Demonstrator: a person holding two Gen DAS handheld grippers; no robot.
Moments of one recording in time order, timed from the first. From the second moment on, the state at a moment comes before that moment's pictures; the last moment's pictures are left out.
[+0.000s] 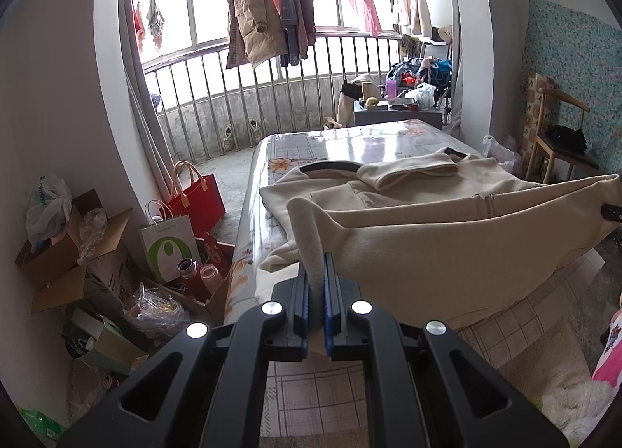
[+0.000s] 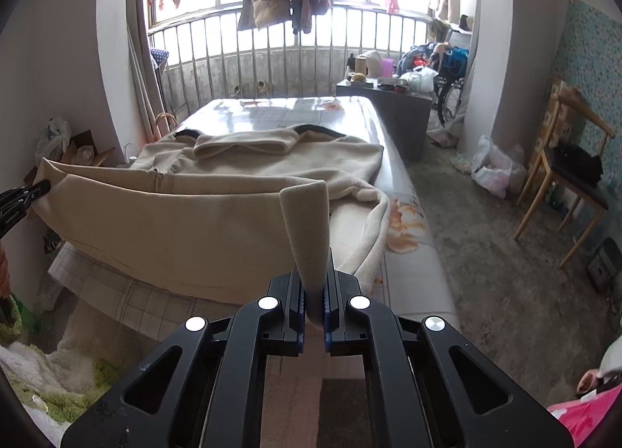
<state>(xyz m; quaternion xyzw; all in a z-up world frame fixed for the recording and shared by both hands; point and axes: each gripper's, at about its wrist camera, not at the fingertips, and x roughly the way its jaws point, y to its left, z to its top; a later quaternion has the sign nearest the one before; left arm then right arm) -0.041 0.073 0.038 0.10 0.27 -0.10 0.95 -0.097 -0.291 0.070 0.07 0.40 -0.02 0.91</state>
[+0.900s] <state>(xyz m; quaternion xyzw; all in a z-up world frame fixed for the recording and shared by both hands) 0.070 0.058 0.006 0.05 0.35 -0.09 0.93 0.003 -0.360 0.000 0.20 0.46 0.05 0.86</state>
